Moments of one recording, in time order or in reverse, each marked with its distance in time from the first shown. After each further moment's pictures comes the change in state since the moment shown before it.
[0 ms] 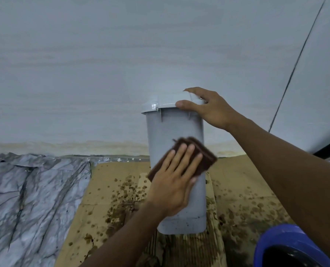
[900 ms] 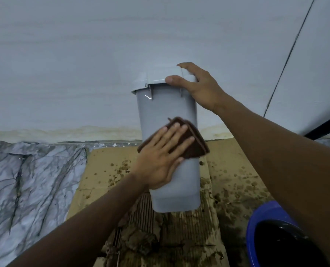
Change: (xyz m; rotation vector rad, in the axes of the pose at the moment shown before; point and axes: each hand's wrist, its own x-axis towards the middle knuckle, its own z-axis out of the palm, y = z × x) left_hand 0.007 -0.029 -0.015 0.062 -0.032 0.201; right_hand -0.005 -0.001 0.015 0.128 0.056 0.036
